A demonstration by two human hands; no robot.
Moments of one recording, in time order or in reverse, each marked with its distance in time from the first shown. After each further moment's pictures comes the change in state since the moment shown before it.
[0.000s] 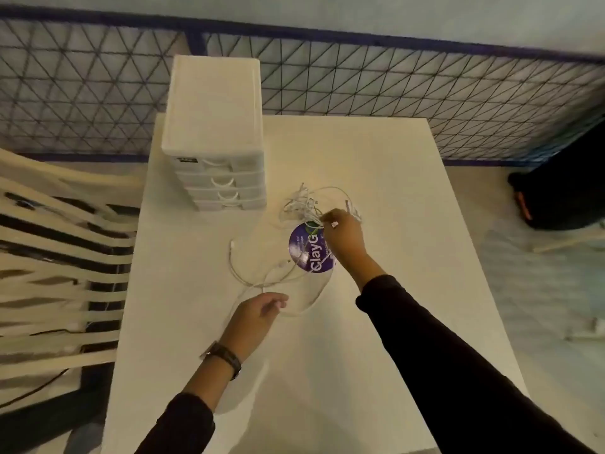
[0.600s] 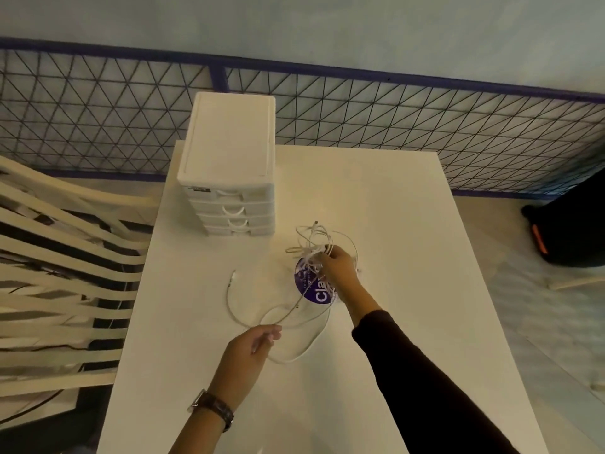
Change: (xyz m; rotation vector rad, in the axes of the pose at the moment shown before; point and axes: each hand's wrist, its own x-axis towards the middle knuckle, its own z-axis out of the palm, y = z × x) left_hand -0.020 0.005 -0.004 -0.146 0.159 -0.050; right_hand 0.001 -0.004 0.016 0.347 -0.167 0.283
